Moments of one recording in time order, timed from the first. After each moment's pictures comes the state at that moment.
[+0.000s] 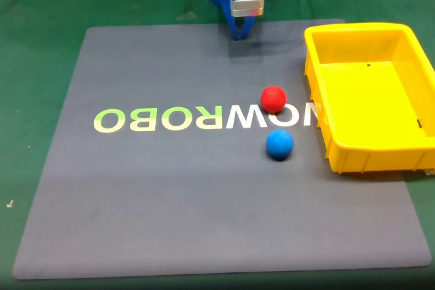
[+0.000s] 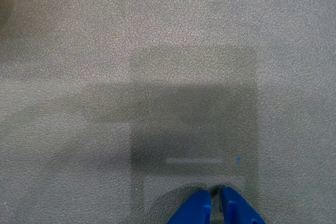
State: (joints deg) arm -0.5 189.8 175.9 76.1 -84.9
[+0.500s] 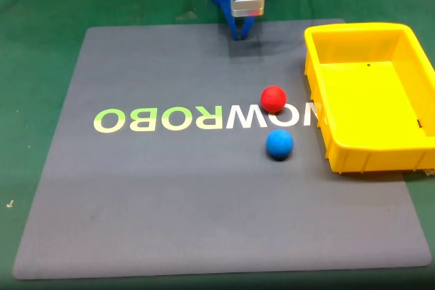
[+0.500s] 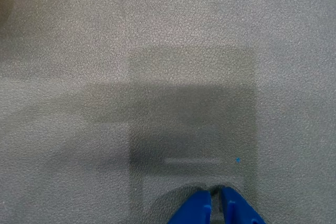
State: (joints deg) arm -0.4 189.8 175.9 76.1 -85.6
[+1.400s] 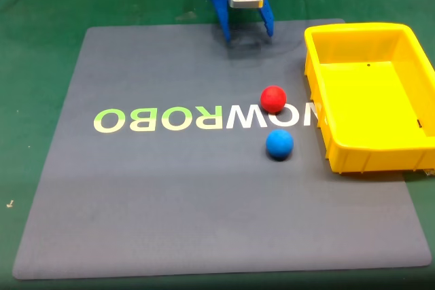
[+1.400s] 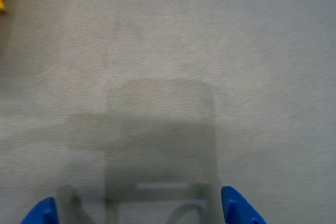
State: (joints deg) arm 5.4 189.8 175.1 67.9 -96.9
